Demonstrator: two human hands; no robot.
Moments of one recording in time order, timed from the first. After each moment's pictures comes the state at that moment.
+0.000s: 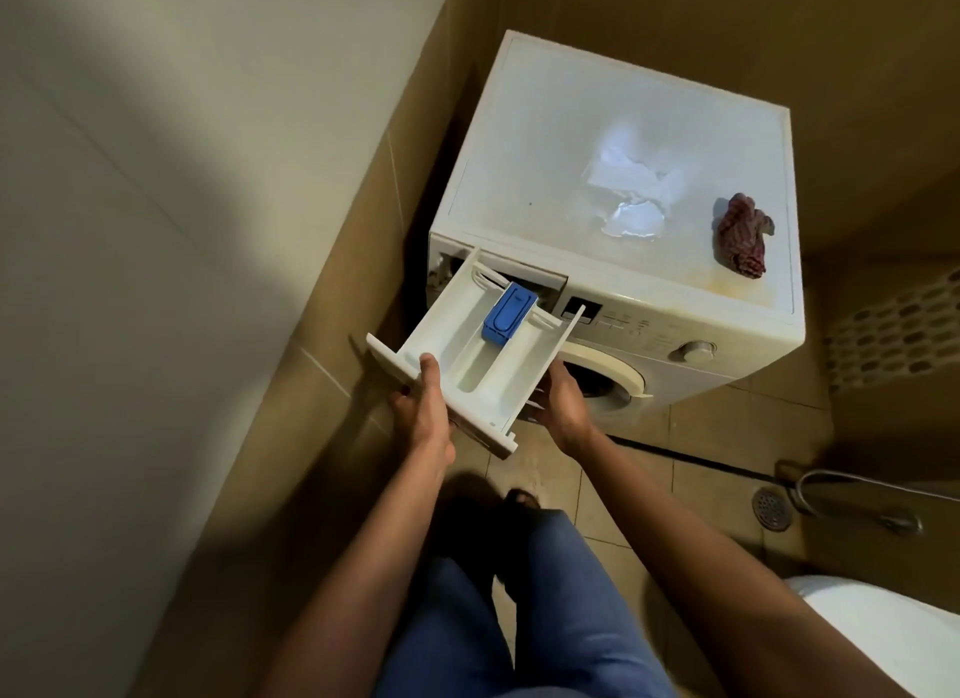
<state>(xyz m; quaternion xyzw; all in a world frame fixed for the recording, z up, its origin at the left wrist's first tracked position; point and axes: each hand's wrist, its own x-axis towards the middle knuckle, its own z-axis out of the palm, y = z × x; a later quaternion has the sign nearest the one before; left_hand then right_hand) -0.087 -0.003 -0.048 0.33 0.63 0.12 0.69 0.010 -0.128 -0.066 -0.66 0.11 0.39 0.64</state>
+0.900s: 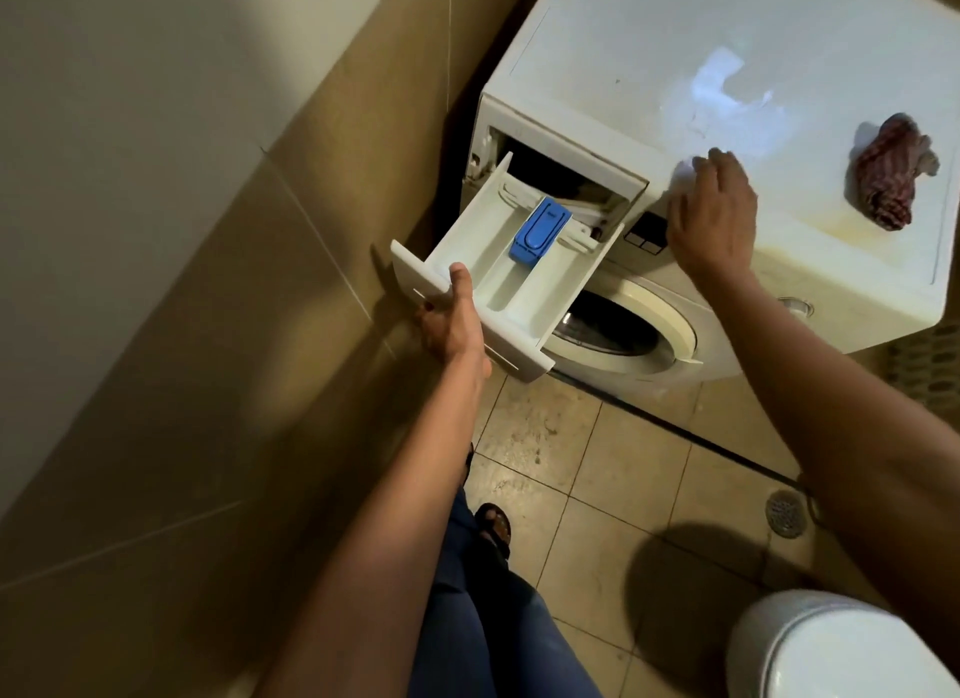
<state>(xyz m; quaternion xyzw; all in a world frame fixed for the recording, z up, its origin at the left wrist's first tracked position) -0.065 -0.024 -0.118 0.27 0.65 0.19 0.69 0.176 -0.151 -0.096 -0.94 -0.31 -0.07 0.10</state>
